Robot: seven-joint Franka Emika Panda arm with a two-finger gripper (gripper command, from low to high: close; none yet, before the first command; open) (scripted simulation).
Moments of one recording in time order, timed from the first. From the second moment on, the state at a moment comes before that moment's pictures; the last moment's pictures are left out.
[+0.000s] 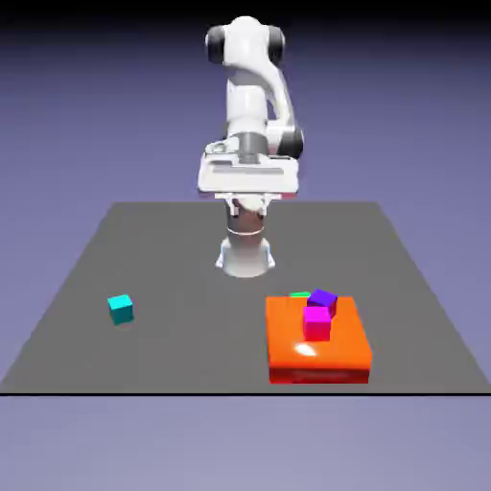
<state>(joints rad) -0.03 -0.53 0.00 -2.81 0.03 3.06 0.73</state>
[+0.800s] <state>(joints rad) -0.77 0.31 0.05 -2.79 0.50 3.49 0.66</state>
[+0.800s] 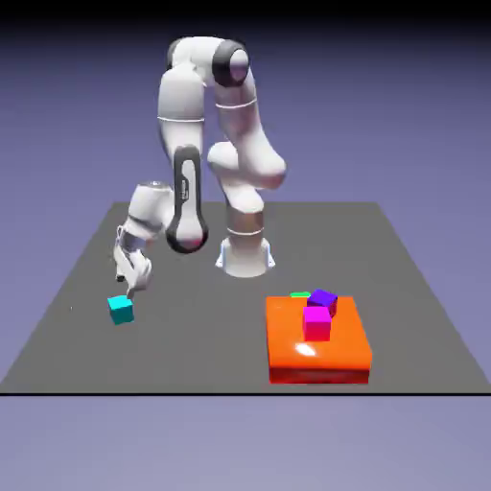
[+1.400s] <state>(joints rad) -0.64 0.16 0.03 -2.84 0.54 3.39 0.63</state>
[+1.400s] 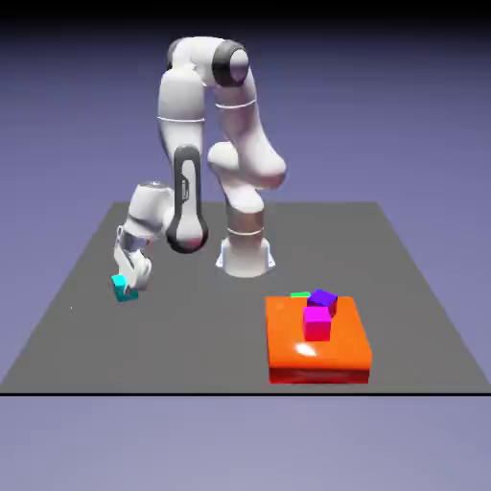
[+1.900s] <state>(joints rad) -0.10 -0.17 0.13 -2.88 0.32 3.09 0.68</state>
